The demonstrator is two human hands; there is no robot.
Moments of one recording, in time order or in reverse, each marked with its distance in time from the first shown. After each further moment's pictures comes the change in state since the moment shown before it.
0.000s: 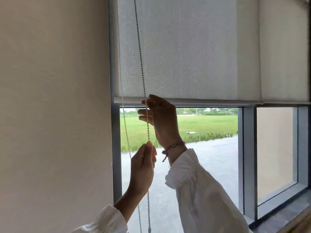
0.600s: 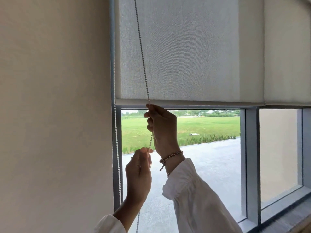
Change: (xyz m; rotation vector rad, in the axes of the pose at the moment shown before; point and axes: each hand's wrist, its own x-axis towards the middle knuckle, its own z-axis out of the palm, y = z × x) left_hand -0.008 -0.006 -0.004 0.244 0.222 0.171; right_hand -0.012 0.005 0.001 0.028 0.113 0.022
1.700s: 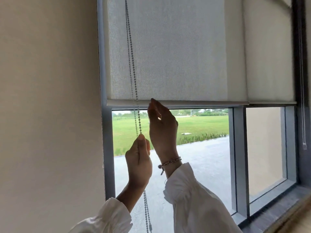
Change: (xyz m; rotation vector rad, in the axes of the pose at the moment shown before) left_hand 0.011 0.028 0.031 -0.256 -0.043 0.026; right_hand -0.020 -0.011 -0.029 -0.507 0.124 -0.433
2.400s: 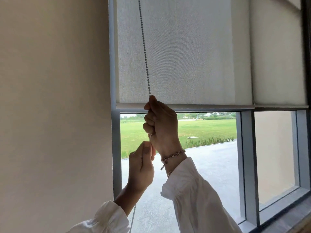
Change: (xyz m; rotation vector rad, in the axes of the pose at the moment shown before) left_hand 0.004 0.008 -0.025 0.099 -0.162 0.067; right_hand 0.011 -0.027 0.015 0.924 -0.316 0.378
